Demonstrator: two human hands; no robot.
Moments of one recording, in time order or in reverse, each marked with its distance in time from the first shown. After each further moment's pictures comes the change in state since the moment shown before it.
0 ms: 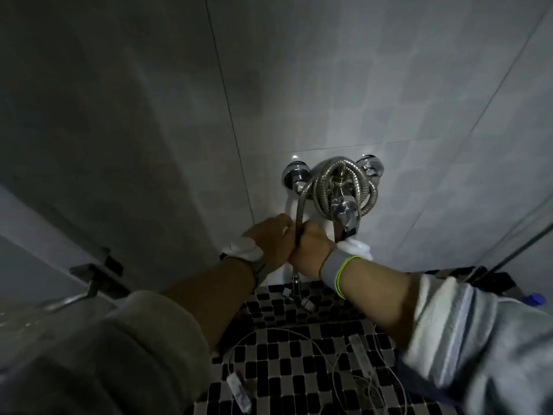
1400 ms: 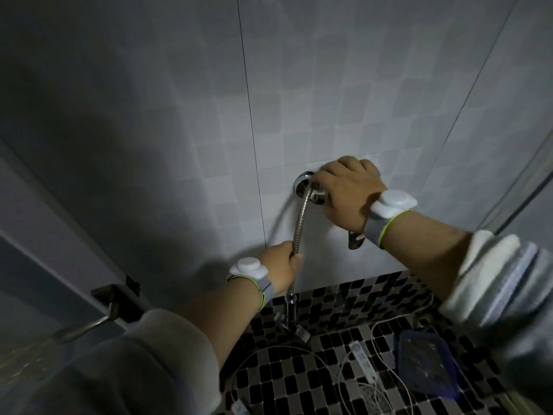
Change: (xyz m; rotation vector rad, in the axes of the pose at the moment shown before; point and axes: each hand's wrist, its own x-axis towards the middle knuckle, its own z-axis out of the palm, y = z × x) left_hand -0.038 -0.023 -0.023 -0.026 -0.227 0.020; right_hand -0.039 -0.045 -0.130 -0.647 0.520 -0.337
